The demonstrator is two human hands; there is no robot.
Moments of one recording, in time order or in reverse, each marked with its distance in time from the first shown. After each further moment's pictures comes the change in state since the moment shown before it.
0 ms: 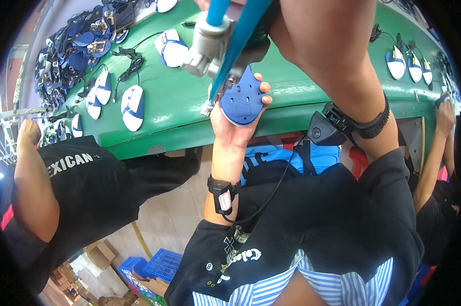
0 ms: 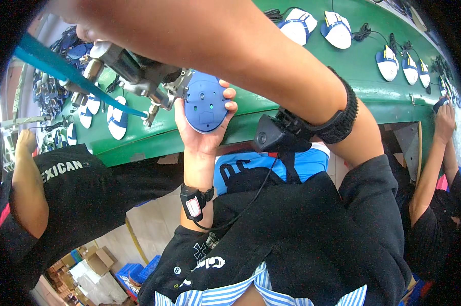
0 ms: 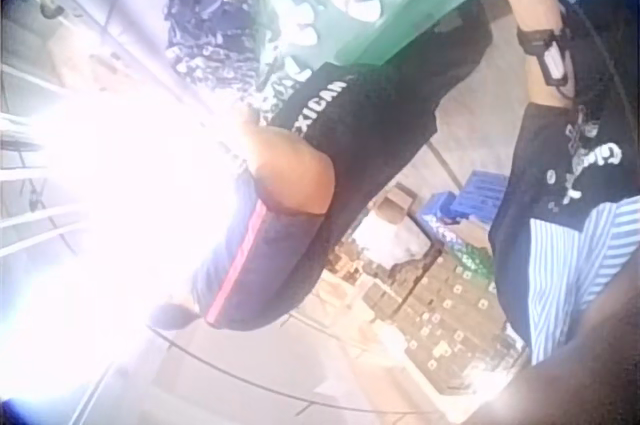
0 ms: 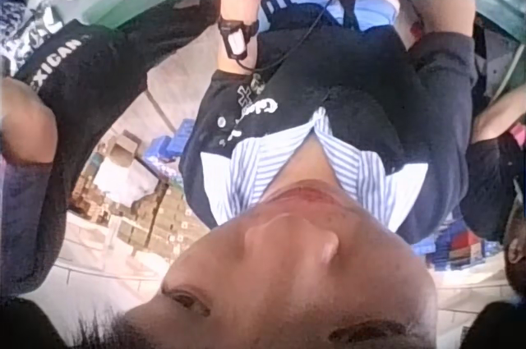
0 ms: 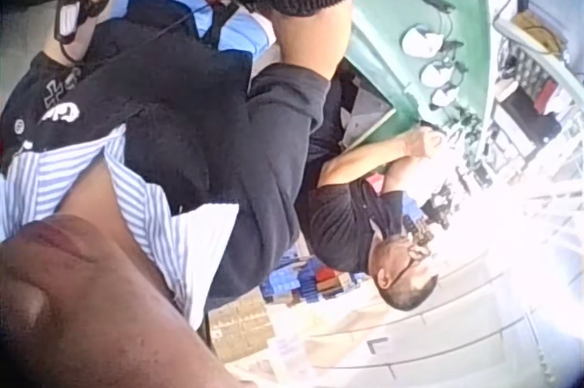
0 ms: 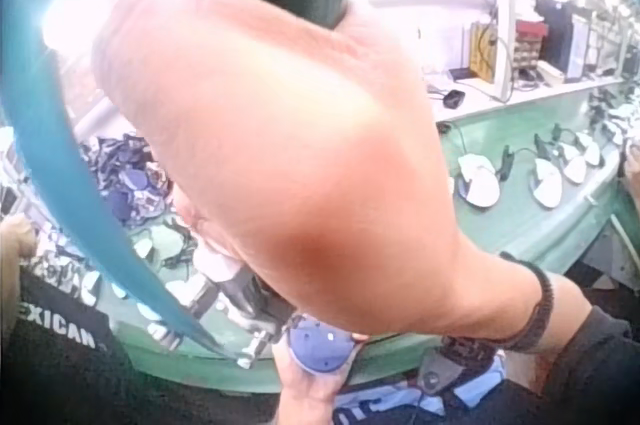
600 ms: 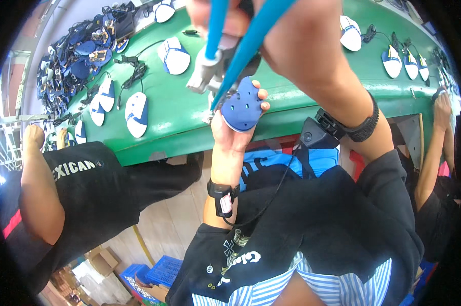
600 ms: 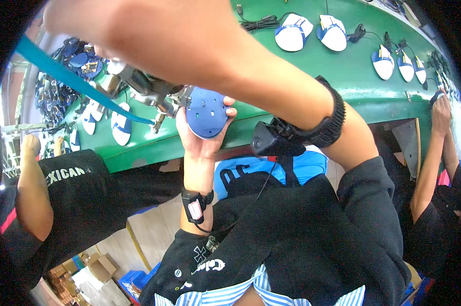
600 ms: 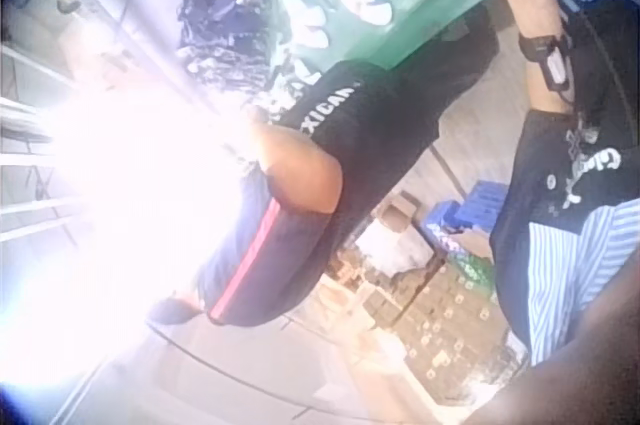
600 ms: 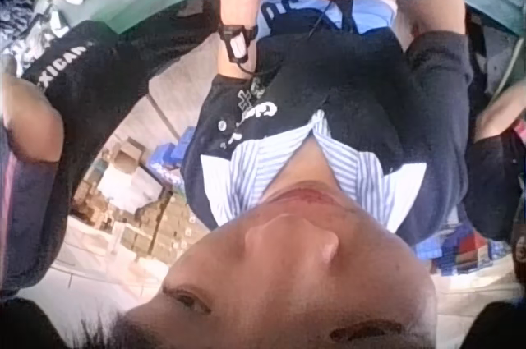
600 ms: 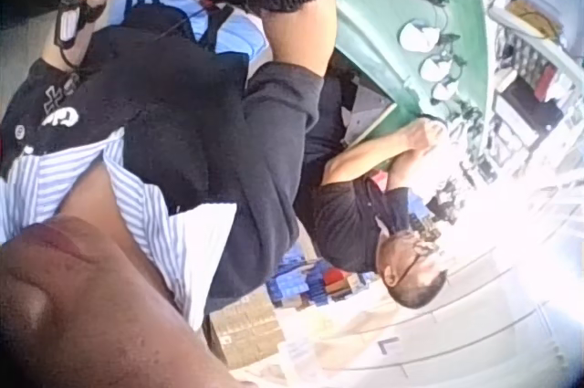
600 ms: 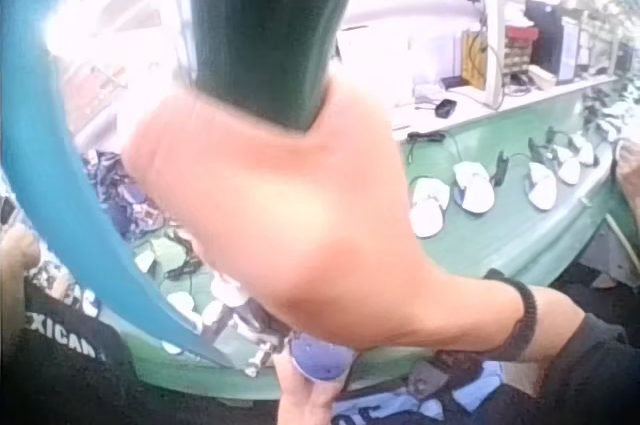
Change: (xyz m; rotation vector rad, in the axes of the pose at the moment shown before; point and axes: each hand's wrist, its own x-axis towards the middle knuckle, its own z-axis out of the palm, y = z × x) left_hand 0.001 0.008 0.001 0.129 -0.003 0.039; right_hand -0.003 0.004 0.013 -0.092 0.124 -0.121
